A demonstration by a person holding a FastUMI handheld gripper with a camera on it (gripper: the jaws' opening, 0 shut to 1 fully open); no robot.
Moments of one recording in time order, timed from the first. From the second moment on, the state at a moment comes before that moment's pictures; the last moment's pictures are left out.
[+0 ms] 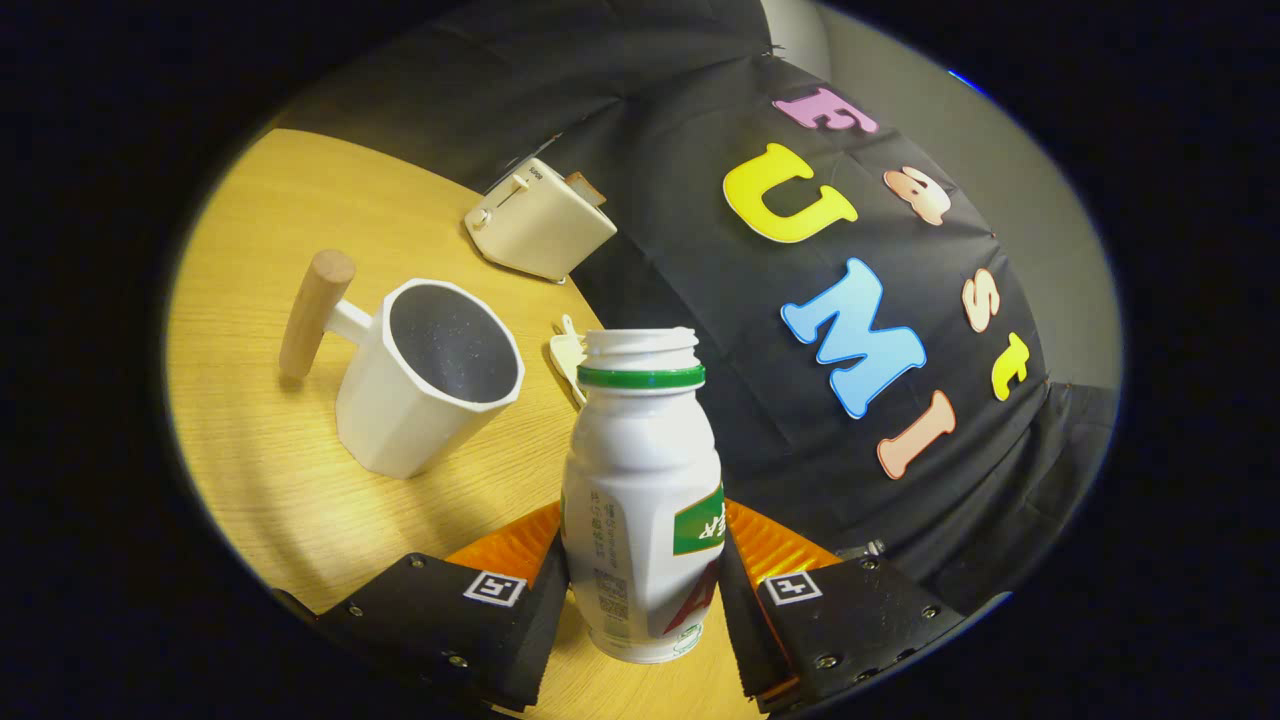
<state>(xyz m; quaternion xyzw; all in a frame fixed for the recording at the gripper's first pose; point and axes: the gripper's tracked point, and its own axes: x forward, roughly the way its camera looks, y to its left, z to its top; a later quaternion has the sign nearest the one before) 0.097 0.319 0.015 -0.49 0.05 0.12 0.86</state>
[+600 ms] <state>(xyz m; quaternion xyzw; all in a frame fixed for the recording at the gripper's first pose) 0.105 0.325 0.017 -0.61 0.02 0.10 0.79</state>
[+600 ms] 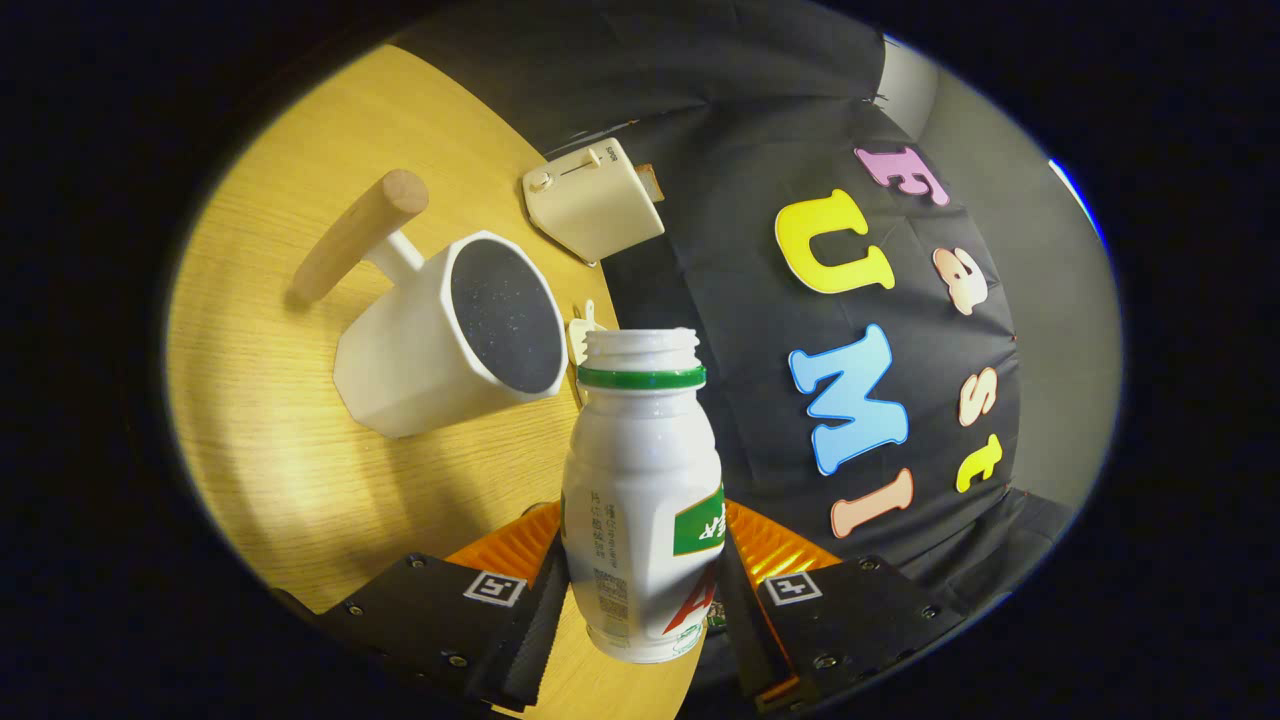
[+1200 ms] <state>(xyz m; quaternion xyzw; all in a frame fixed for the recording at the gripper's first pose) 0.111 0.327 0.024 -0.67 0.01 0.08 0.74</state>
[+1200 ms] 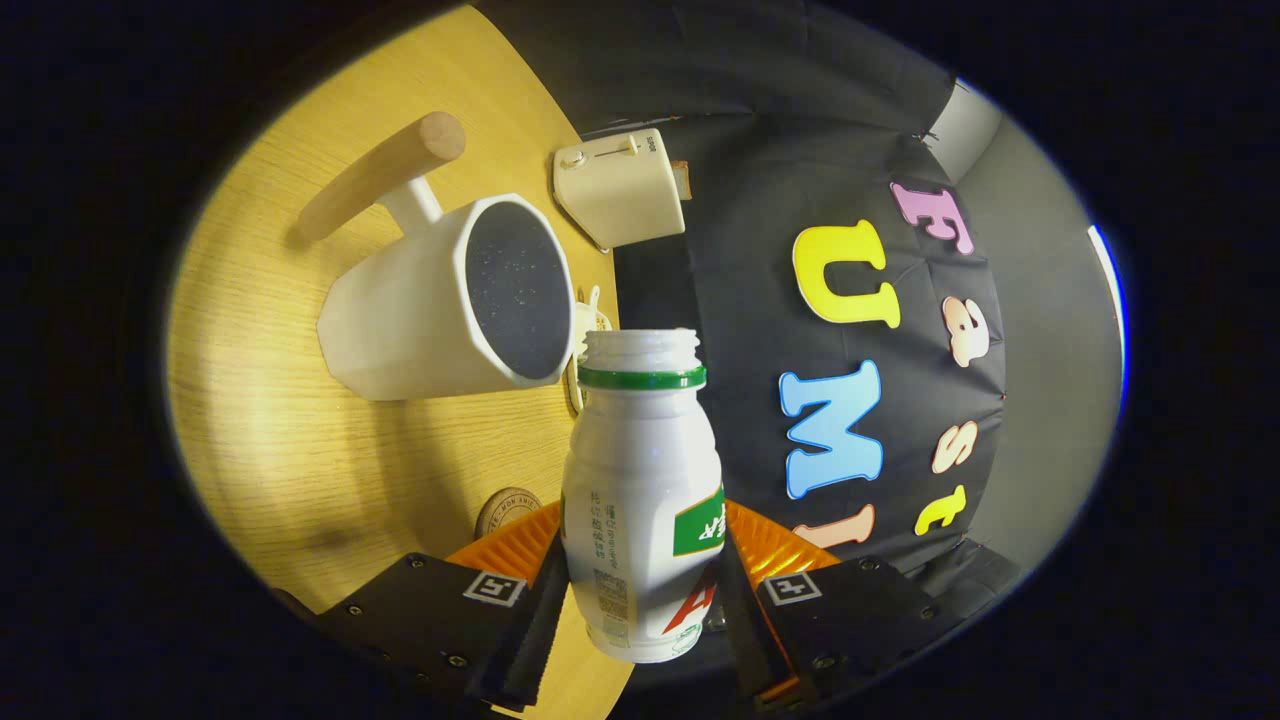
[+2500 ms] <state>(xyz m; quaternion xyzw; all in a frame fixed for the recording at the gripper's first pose) 0.117 0.333 0.041 -0.77 -0.02 0.06 0.63</state>
